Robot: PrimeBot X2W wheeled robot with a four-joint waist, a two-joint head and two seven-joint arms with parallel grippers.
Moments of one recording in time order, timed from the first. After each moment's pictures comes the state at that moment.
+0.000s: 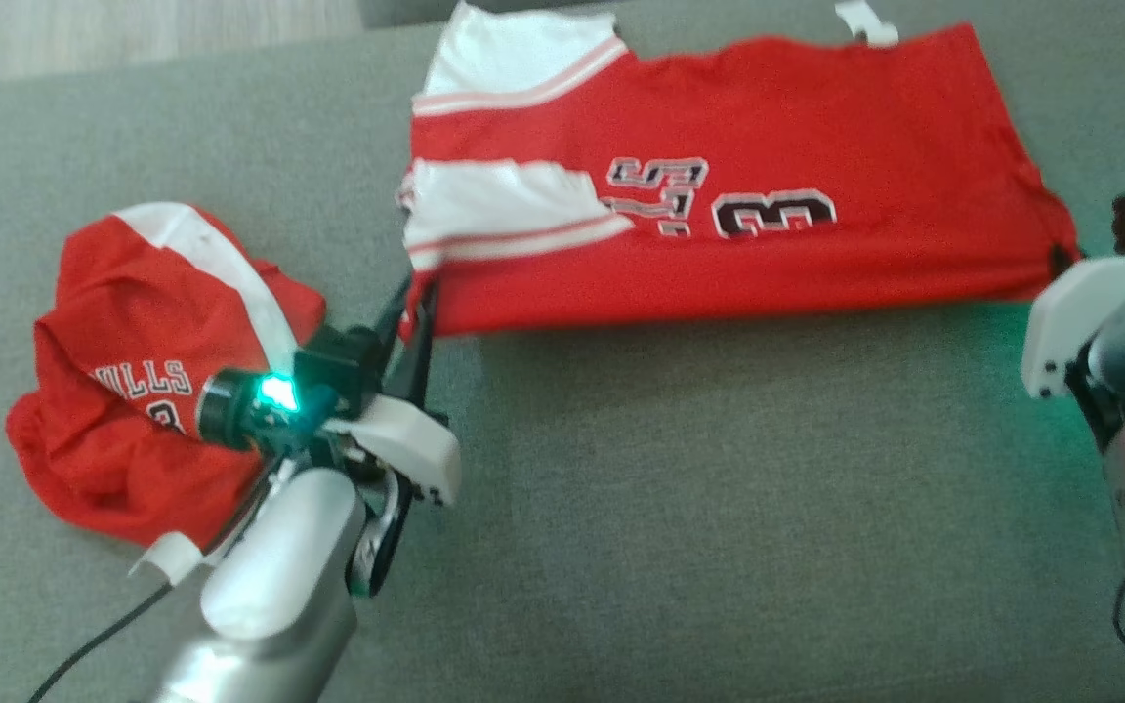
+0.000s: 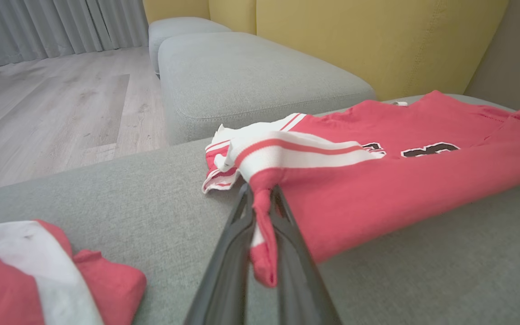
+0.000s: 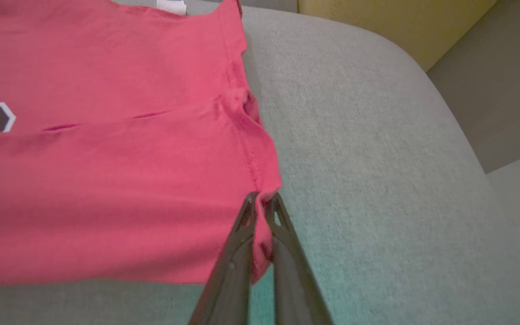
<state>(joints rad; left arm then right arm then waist) -0.51 0.17 -0.59 0.49 -0.39 0.13 -0.09 -0.76 -0.26 -0.12 1.08 -0.14 0.13 0.11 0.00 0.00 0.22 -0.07</state>
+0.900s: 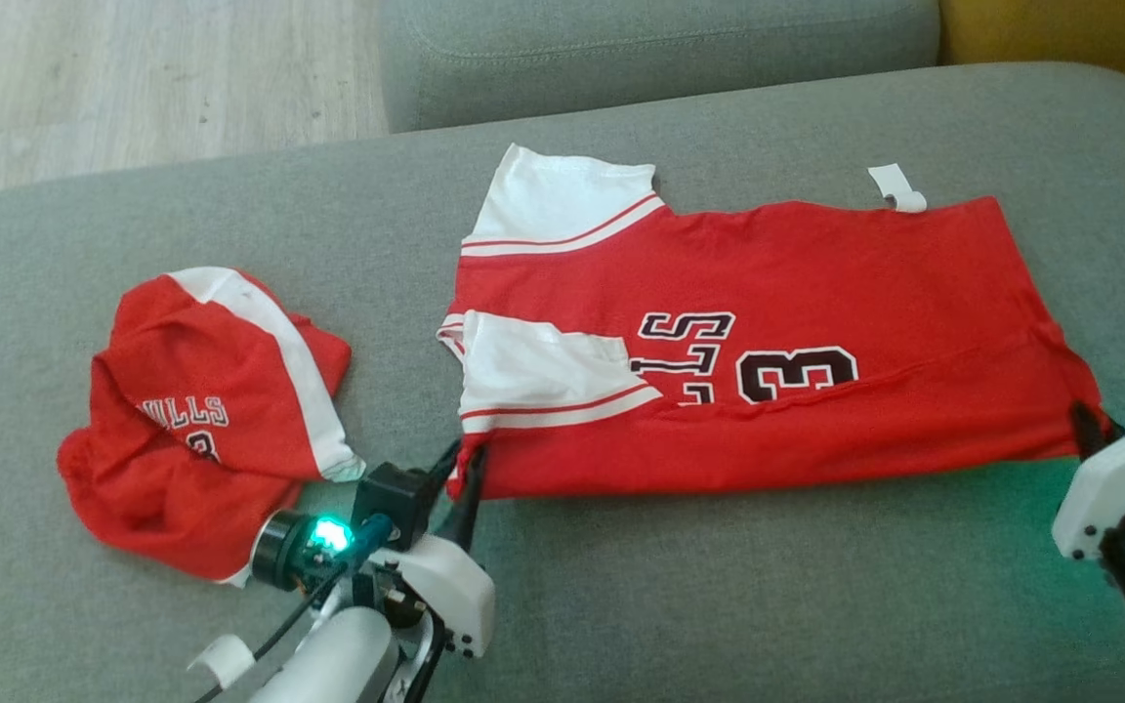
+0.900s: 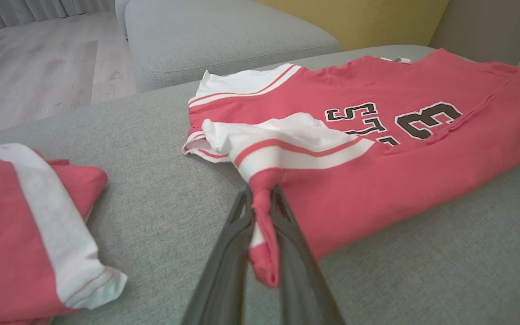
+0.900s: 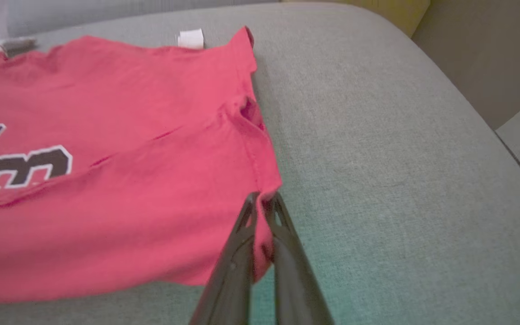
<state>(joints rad) -0.31 0.18 -0.69 0.44 -0.41 0.13 -0.01 -0.26 -0.31 -0.08 0.58 0.21 0.13 0.27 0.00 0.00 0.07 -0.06</state>
